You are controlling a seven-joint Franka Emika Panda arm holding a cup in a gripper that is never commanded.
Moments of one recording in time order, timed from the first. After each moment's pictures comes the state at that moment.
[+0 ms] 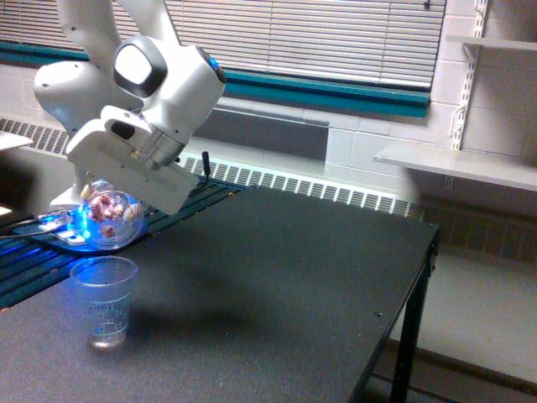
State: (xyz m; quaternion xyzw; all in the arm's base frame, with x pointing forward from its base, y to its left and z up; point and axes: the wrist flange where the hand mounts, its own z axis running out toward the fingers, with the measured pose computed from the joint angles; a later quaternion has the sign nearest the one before) arm 0.296 -0.209 0.282 0.69 -0.66 -0.04 0.29
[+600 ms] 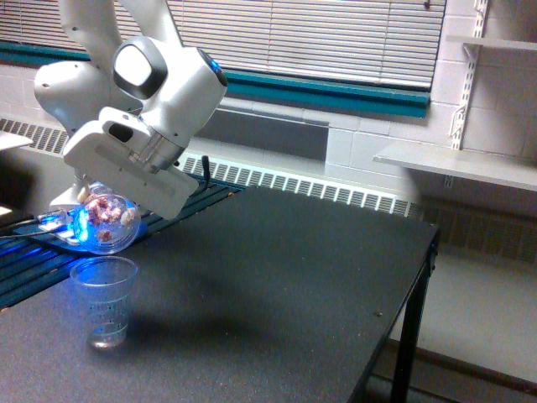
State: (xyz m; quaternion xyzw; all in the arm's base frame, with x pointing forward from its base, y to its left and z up) arm 0.309 -0.226 0.280 0.69 -0.66 -0.05 0.30
